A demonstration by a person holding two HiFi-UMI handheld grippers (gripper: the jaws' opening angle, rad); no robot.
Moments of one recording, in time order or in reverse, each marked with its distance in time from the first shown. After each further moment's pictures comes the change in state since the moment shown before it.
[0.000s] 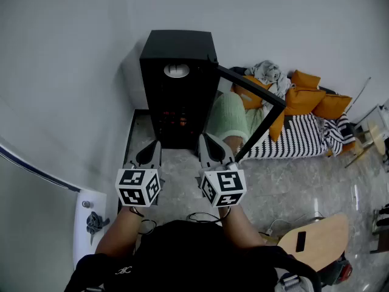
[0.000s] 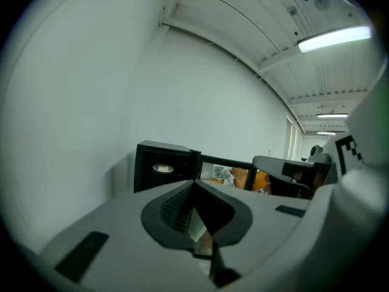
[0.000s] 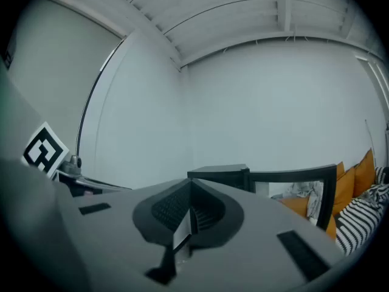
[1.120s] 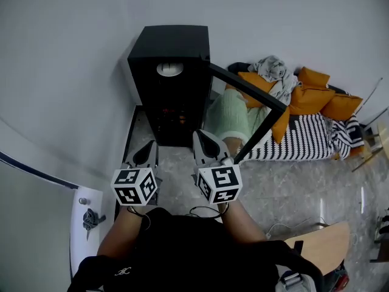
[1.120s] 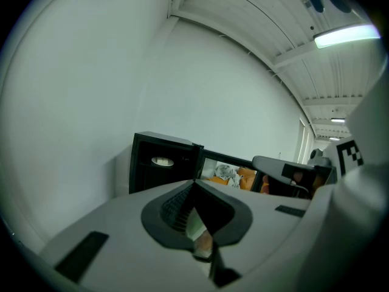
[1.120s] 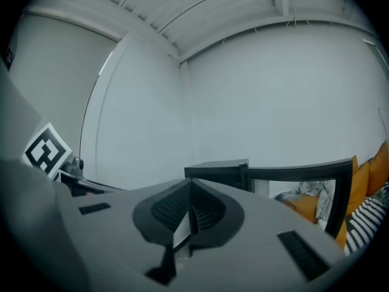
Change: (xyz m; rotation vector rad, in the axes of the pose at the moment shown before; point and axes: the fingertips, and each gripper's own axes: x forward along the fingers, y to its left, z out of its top) left arm 0.067 -0.027 -0.014 -0.085 0.030 0.083; right arm 0.032 -0.070 -0.014 0.006 0.034 0.106
